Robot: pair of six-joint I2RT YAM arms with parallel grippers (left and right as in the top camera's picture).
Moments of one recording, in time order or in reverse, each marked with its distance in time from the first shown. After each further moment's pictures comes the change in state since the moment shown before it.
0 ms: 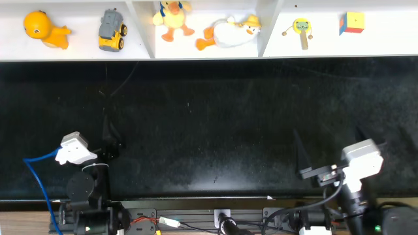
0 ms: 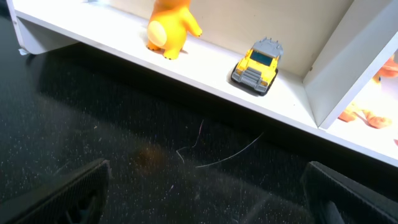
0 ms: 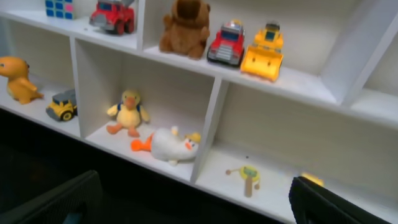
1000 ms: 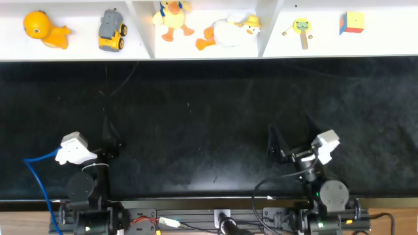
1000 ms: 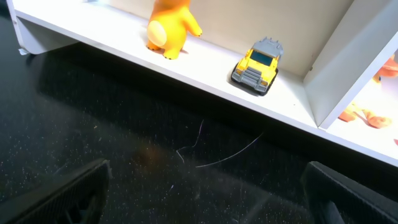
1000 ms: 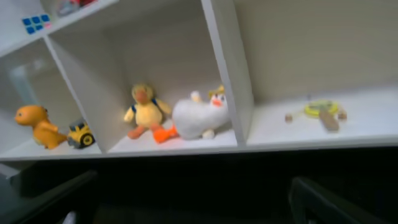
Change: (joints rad) left arm 0.000 0.000 0.000 0.000 0.000 0.000; right arm 0.080 -0.319 -0.940 0.782 0.050 0.507
